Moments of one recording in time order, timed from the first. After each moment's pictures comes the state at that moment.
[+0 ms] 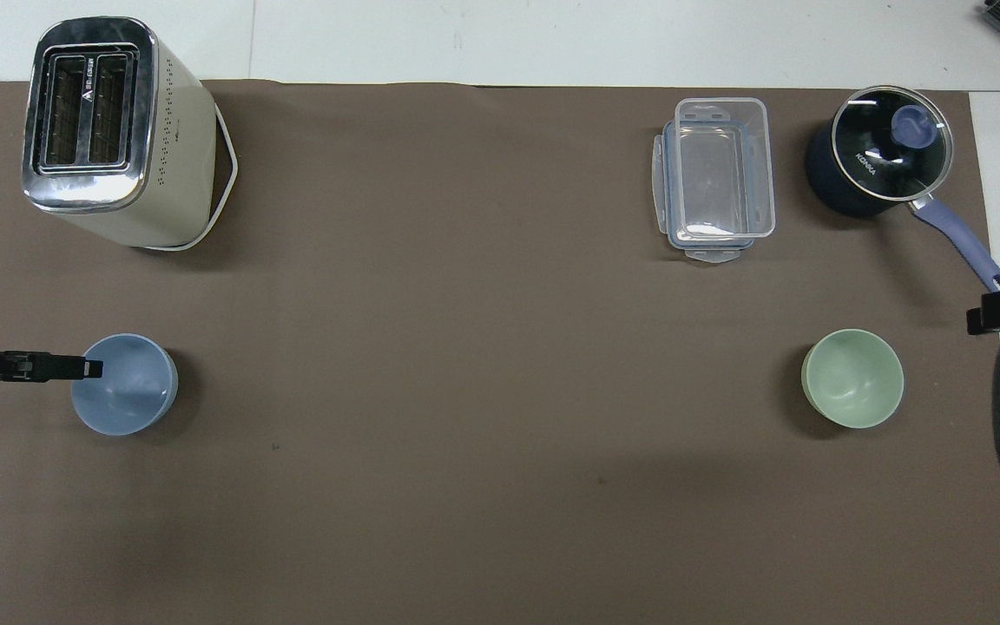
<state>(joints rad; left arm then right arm) 0.24 0.00 0.04 -2.21 -0.32 2.13 0.55 0.01 -0.10 -0.09 -1.59 -0.02 1.49 0.00</state>
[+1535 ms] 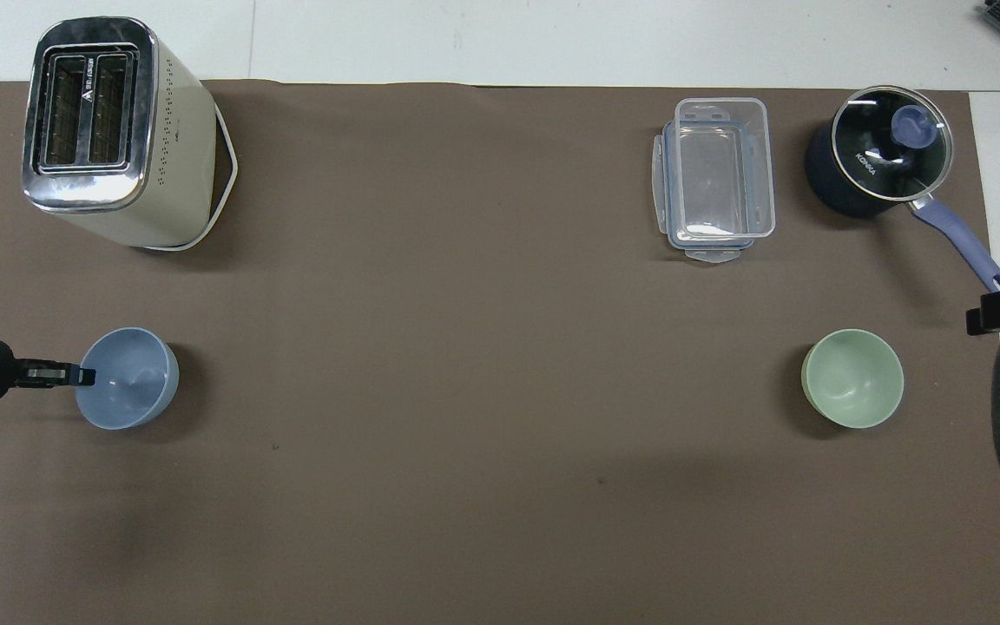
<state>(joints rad) 0.28 0.08 0.04 -2.22 -0.32 2.18 0.61 0.01 -0.10 -0.09 -1.60 -0.02 1.49 0.00</state>
